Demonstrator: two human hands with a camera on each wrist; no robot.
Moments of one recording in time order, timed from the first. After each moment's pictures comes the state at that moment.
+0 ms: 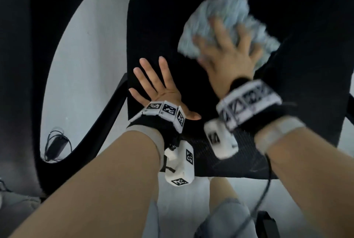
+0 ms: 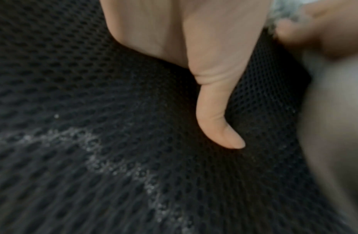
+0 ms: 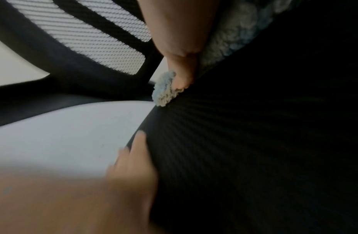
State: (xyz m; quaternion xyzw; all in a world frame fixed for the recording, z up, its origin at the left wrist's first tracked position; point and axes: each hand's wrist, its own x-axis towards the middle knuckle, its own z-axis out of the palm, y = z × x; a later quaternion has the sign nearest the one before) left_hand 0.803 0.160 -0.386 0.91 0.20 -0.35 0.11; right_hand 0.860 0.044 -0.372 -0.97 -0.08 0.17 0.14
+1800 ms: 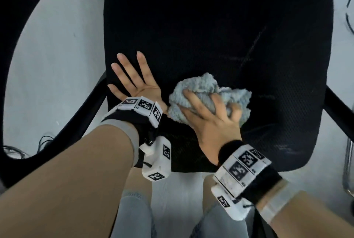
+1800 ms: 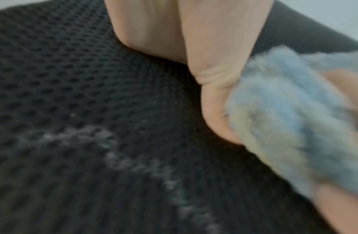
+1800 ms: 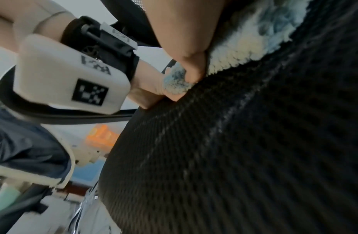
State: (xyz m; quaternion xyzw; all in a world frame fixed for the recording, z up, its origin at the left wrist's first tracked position) left_hand 0.798 0.166 -0.410 0.95 0.18 -0.25 0.04; right_hand 0.743 0.015 -0.360 -0.94 -0.15 0.29 0.07
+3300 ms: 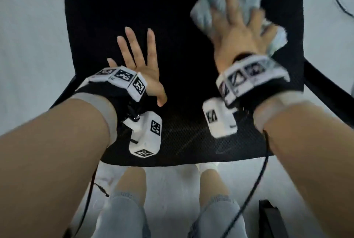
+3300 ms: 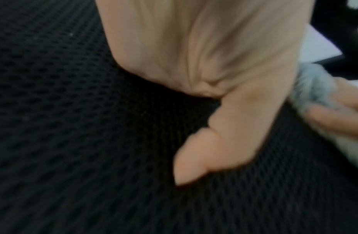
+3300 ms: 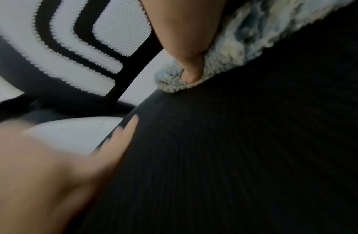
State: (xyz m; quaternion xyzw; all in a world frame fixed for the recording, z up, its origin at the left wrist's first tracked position) left_hand 0.825 0.121 -0.385 0.93 0.02 -0.37 0.05; right_hand 0.846 -0.057 -0.358 -0.98 0.05 0.19 0.09
